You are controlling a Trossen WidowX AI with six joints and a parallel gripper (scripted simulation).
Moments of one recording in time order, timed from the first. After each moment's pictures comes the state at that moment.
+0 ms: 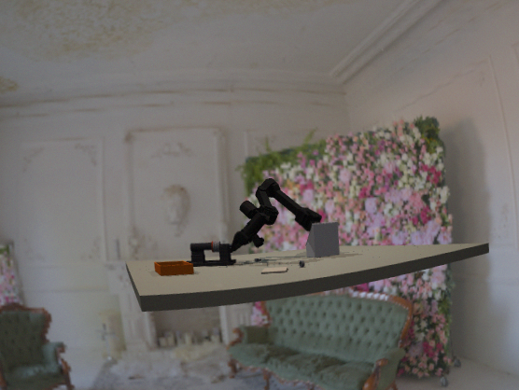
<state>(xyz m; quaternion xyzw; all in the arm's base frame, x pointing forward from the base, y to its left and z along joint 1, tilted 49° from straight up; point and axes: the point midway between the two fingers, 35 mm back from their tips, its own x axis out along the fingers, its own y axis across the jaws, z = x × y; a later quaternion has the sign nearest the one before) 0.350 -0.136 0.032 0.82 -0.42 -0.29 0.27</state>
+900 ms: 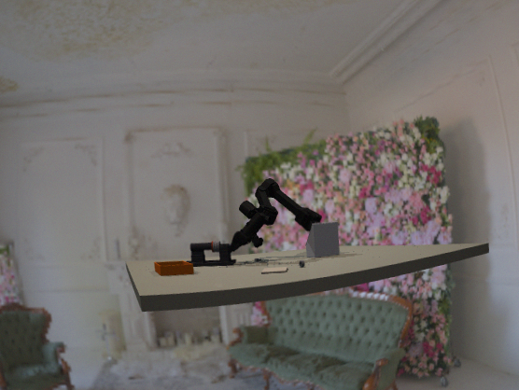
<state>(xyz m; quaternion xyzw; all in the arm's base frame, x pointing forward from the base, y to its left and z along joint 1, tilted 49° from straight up) 0.353 -0.137 0.033 0.82 -0.42 -0.29 0.27</state>
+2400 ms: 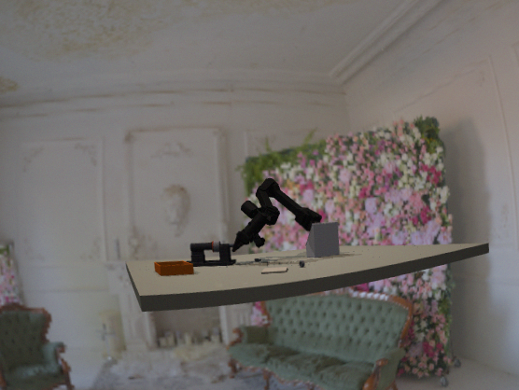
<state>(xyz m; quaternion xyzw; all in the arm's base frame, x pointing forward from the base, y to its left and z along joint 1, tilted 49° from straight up) 0.347 -0.133 0.030 0.82 -0.42 -0.29 0.27</state>
